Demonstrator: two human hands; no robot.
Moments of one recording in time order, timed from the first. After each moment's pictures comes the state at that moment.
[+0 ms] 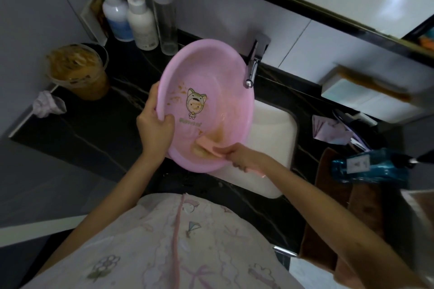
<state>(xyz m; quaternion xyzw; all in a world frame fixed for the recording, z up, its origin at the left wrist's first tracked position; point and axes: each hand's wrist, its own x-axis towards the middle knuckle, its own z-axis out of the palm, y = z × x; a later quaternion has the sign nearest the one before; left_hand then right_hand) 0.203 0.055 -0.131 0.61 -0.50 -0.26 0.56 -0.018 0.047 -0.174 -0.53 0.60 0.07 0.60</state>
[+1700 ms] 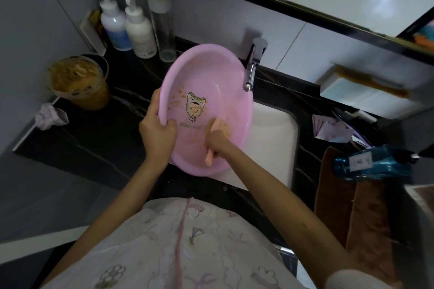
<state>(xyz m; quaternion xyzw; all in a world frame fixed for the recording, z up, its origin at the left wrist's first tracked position) 0.207 0.051 -0.129 0.63 -0.49 -0.27 0.54 0.075 0.024 -0.142 -0.47 0.68 0.00 0.57</state>
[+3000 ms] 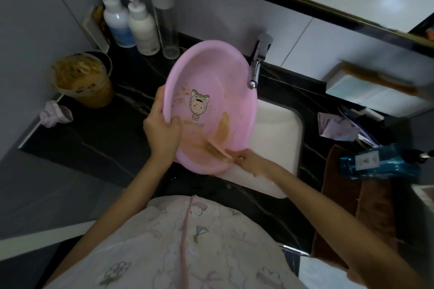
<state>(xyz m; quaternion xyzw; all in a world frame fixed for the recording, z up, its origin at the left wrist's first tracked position) 0.205 0.051 -0.127 0.63 -0.49 -0.25 0.55 -0.013 0.060 -0.164 -0.60 0.60 0.08 0.51</state>
